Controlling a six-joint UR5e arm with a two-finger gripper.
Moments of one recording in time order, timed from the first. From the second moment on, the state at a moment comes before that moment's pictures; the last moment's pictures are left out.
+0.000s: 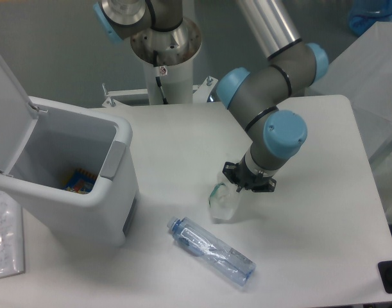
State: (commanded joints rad) arm 2.61 -2.00 -1.54 -1.23 1.39 0.93
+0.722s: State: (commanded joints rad) arm 2.61 -1.87 -1.35 -1.23 0.95 0.82
